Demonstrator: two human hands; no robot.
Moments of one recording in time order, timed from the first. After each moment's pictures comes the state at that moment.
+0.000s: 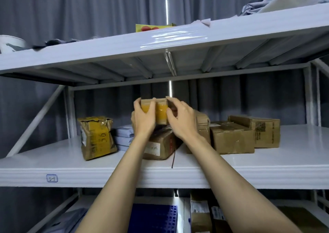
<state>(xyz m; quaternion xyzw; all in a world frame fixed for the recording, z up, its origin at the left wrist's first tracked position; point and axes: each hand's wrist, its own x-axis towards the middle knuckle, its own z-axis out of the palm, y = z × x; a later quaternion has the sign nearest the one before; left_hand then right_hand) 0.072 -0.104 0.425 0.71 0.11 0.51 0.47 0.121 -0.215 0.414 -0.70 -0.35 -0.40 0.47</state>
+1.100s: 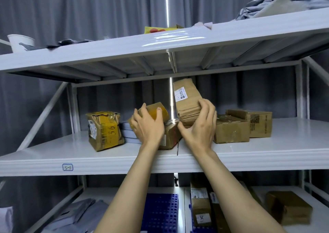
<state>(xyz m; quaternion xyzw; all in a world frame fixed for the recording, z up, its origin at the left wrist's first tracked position) 0.038 -0.117 0.393 0.75 0.19 0.54 0.34 0.075 -0.240 0.368 -0.63 -0.21 -0.59 0.45</state>
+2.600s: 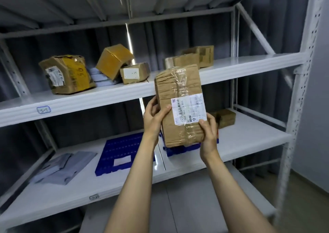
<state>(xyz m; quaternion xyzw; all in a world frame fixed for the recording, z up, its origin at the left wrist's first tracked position) -0.086 -0.180 0.213 0.64 -0.11 0.19 0.73 -0.094 -0.327 0.148 -0.45 -0.12 -0.22 0.86</state>
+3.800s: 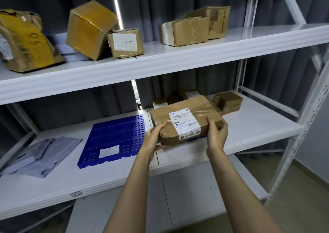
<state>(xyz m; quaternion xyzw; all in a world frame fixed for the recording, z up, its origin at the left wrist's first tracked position) 0.010 -0.163 0.094 0.65 0.12 -0.02 0.75 0.024 -0.350 0.081 -0.53 0.19 -0.19 0.81</state>
